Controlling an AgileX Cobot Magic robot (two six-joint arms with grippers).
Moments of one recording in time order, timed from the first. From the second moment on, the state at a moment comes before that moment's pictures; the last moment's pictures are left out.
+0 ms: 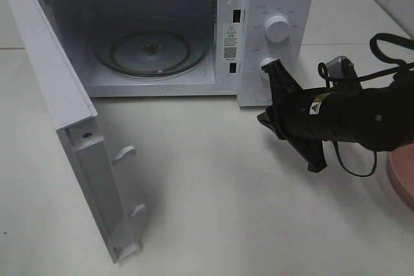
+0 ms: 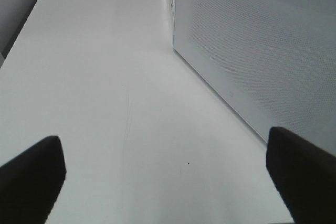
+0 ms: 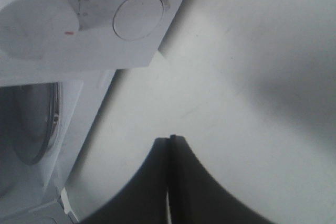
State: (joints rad) left arm 0.00 -0.01 -0.50 -0.08 1.05 0.03; right arm 0.47 1.78 -0.64 0.14 -0.43 1.27
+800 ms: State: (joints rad) left arm 0.00 -0.01 -0.50 -0.08 1.05 0.03; right arm 0.47 1.53 -0.64 -0.01 0.30 0.53
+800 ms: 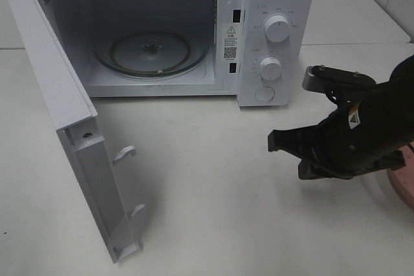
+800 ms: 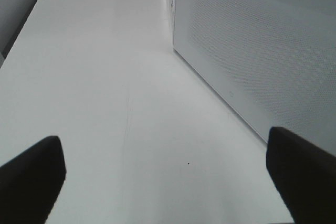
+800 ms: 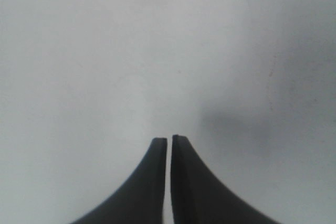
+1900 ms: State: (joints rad) left arm 0.00 -0.01 -0.50 -0.08 1.05 0.03; right arm 0.47 1.26 -0.78 -0.20 0.87 0.06
